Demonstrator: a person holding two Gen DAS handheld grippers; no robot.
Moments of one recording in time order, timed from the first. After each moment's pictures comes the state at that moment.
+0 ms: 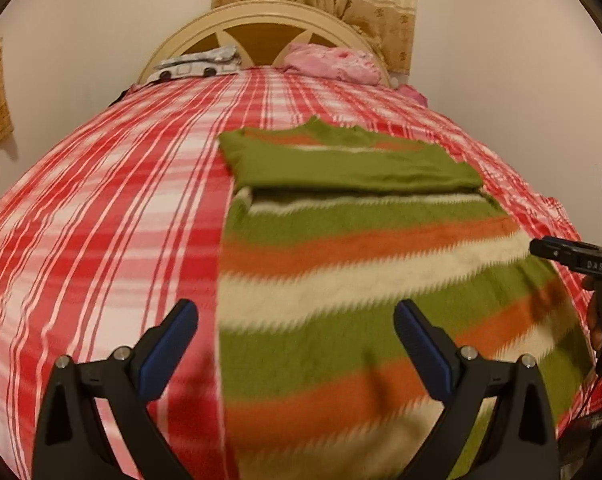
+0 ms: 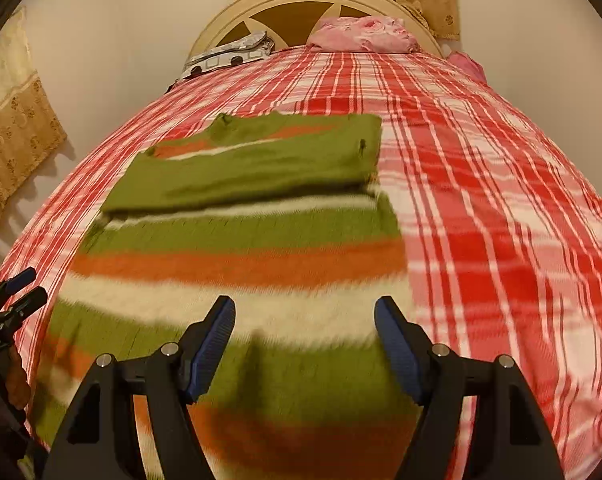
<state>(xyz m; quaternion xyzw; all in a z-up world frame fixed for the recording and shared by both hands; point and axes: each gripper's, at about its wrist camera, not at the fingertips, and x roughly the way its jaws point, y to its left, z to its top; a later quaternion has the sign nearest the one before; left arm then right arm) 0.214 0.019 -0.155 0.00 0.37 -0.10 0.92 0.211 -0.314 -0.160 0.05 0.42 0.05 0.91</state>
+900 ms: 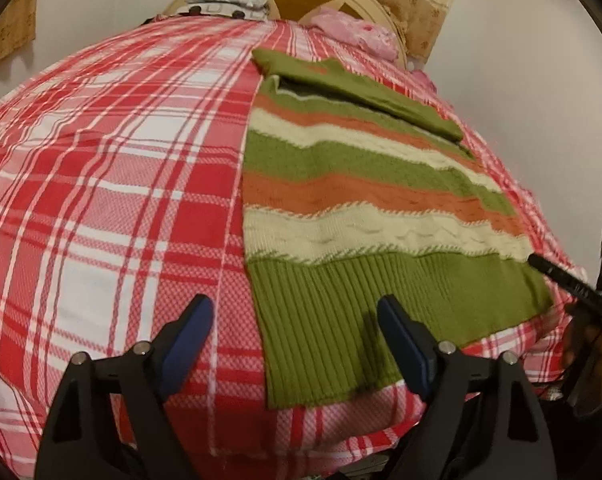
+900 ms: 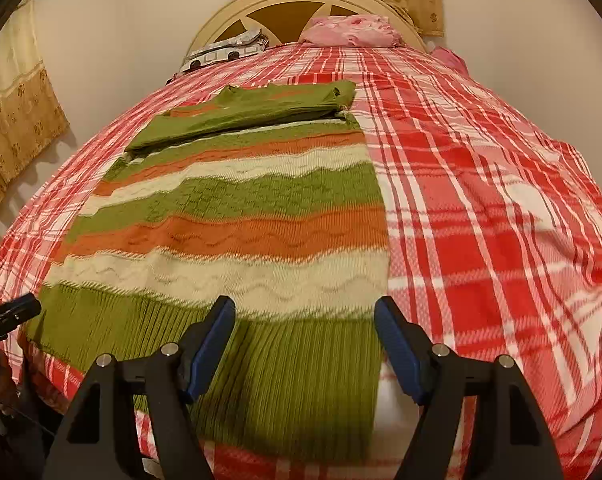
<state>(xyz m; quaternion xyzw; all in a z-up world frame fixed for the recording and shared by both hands) 0.109 0.050 -0.194 -0.10 0.44 -0.11 0.89 0.084 -0.324 -0.183 0.05 0.41 0.03 0.91</state>
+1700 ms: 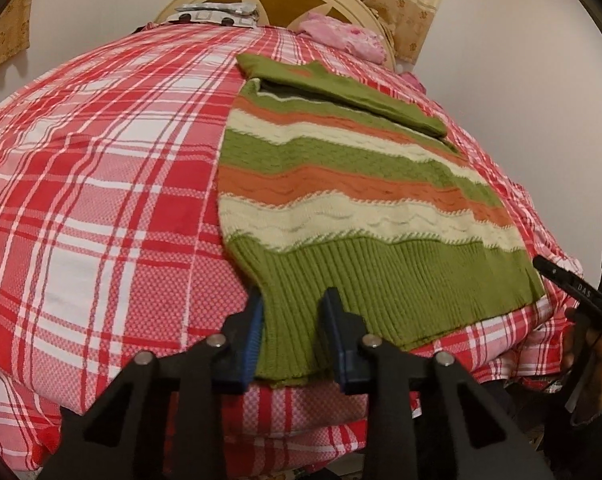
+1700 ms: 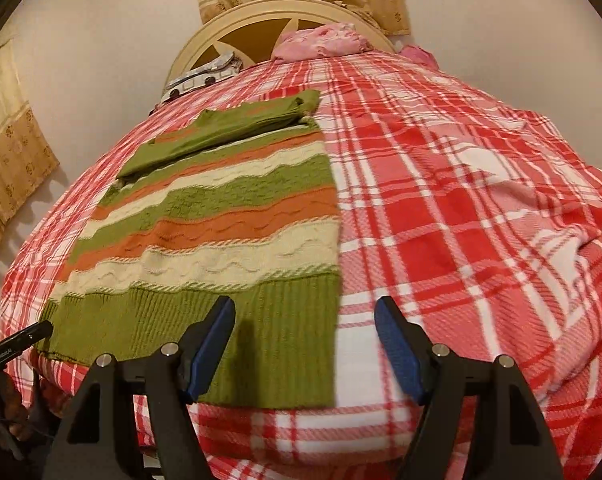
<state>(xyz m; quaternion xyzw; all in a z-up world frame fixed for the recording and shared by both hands) 0.096 0.036 -0.194 -0.09 0.43 -0.12 0.89 0.049 -0.354 -0.183 0.10 0.39 -0.01 0.92</state>
